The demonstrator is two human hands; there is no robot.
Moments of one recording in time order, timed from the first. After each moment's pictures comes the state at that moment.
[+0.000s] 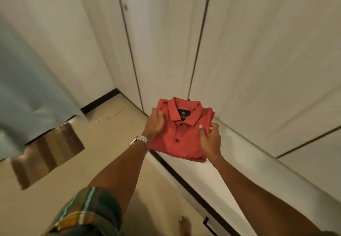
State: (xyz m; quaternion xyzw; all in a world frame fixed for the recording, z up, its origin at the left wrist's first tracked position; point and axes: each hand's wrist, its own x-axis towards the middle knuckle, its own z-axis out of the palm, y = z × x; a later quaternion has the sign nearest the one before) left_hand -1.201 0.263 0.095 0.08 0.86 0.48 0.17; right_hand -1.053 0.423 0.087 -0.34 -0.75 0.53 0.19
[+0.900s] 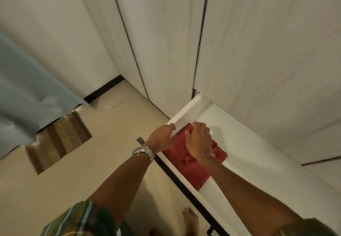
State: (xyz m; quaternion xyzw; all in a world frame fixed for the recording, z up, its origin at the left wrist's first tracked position) left_hand -1.196 0.305 -0.005 0.30 0.91 0.15 0.24; right_hand -1.099 0.439 -0.015 -0.28 -0.92 0.26 0.00
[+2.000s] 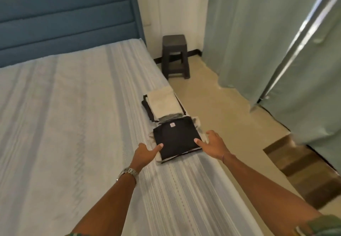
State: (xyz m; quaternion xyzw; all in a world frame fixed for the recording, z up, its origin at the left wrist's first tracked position) left_hand -0.657 -0.390 0.039 -0.74 0.48 0.45 -0.14; right_hand -0.943 -0.397 0.043 0.55 -0.74 0.13 -0.36
